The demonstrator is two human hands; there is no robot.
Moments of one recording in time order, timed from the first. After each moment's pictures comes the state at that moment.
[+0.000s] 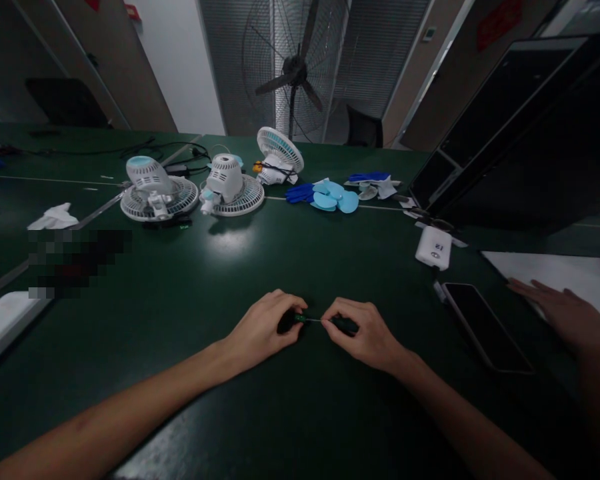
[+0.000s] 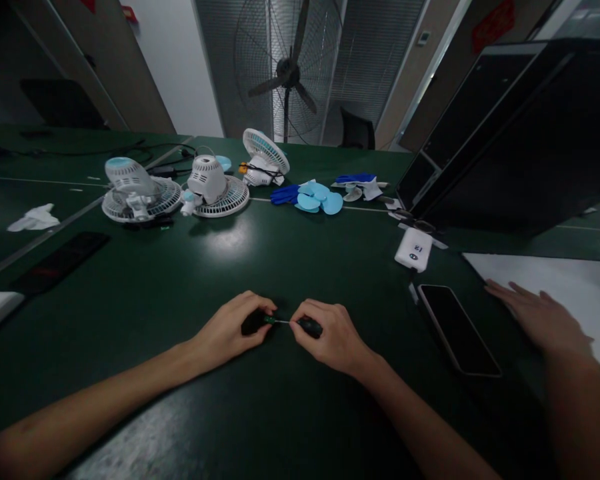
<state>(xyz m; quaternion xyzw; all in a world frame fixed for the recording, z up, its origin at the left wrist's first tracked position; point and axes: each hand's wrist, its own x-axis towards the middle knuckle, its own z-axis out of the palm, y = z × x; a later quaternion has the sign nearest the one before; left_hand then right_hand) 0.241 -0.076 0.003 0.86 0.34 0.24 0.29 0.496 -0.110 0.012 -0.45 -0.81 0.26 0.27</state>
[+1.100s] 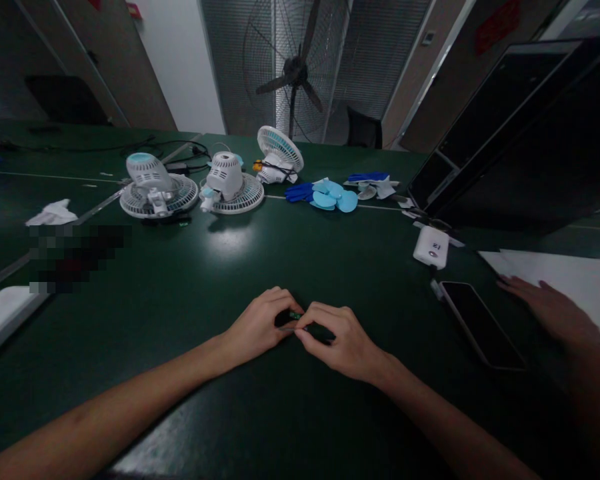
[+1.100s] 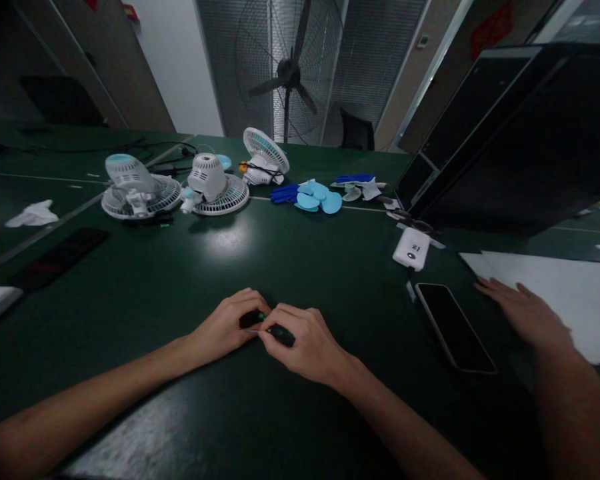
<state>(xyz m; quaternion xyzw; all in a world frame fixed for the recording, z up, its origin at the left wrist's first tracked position) 0.240 -0.074 0.000 0.87 0.32 0.22 0.31 0.464 -0.118 0.014 -0.39 -0.83 0.28 0.29</state>
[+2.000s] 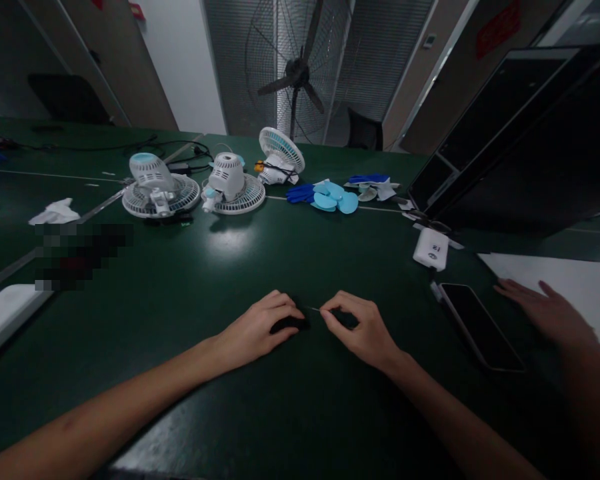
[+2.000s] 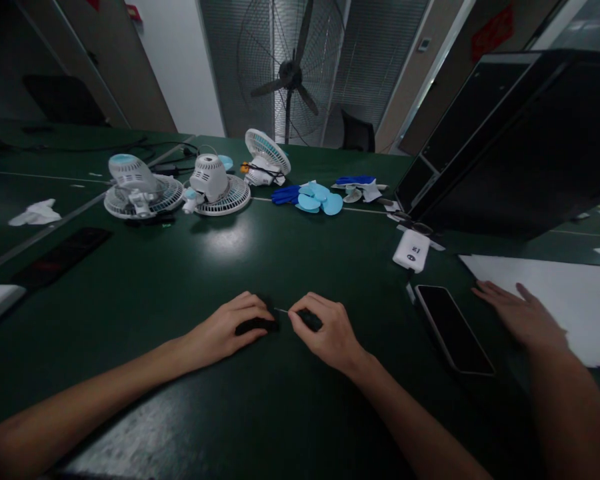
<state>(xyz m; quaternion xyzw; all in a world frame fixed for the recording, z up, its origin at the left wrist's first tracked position) 0.228 -0.079 0.005 0.89 0.27 0.20 0.32 0.488 -0.114 0.011 -0.46 -0.78 0.25 0.34</state>
